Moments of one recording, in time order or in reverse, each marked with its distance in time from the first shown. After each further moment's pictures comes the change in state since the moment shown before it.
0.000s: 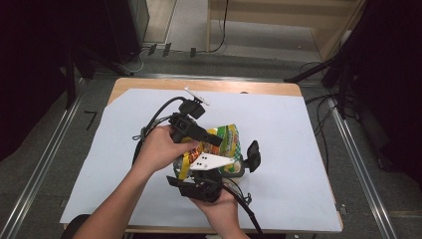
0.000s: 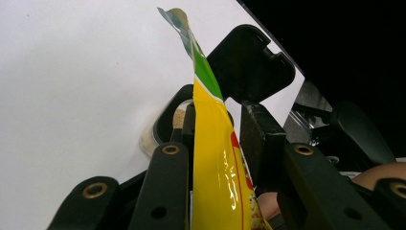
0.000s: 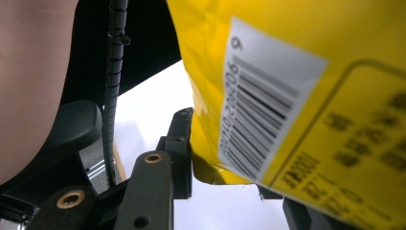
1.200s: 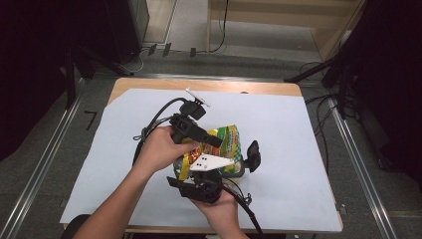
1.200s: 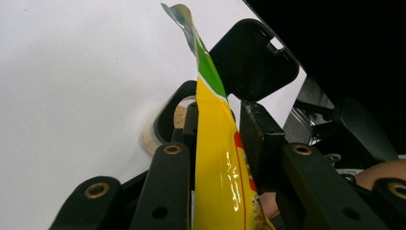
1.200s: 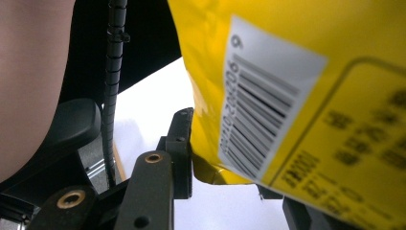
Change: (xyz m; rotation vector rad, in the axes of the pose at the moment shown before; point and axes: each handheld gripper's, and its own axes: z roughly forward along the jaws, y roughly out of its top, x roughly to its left) left arm 0.001 -0.001 0.003 0.018 0.003 0.001; right arm 0.001 -0.002 0.001 0.004 -0.004 0.006
